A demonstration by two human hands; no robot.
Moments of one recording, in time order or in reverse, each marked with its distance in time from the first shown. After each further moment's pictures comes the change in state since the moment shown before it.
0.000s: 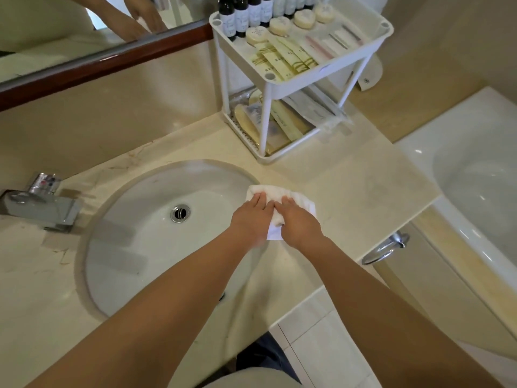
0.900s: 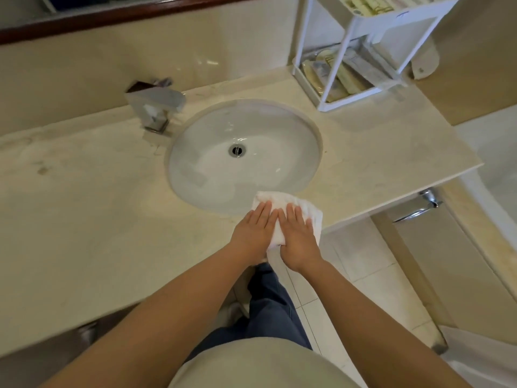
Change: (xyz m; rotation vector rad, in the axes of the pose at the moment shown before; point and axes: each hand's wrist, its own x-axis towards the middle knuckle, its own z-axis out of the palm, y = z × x) left_hand -0.234 -0.001 0.134 0.058 -0.028 -0.090; right_hand -0.171 -0.078 0.167 -0.048 0.032 -0.141
